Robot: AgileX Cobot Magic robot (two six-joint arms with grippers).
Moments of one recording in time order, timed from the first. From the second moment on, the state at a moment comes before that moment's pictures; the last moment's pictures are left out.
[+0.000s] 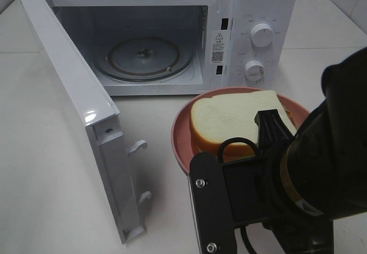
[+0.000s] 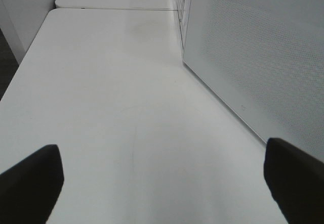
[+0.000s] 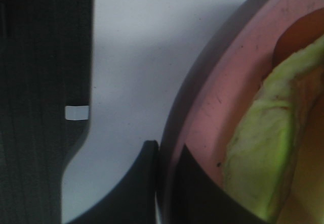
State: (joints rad) left arm 0.00 0.00 -0.50 -0.07 1.04 0.01; right arm 1.17 1.39 -0.76 -0.46 0.89 -0.23
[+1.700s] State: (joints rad) left arm 0.00 0.00 -0.50 -0.07 1.04 0.01; right arm 0.58 1.39 -0.76 0.00 0.58 -1.61
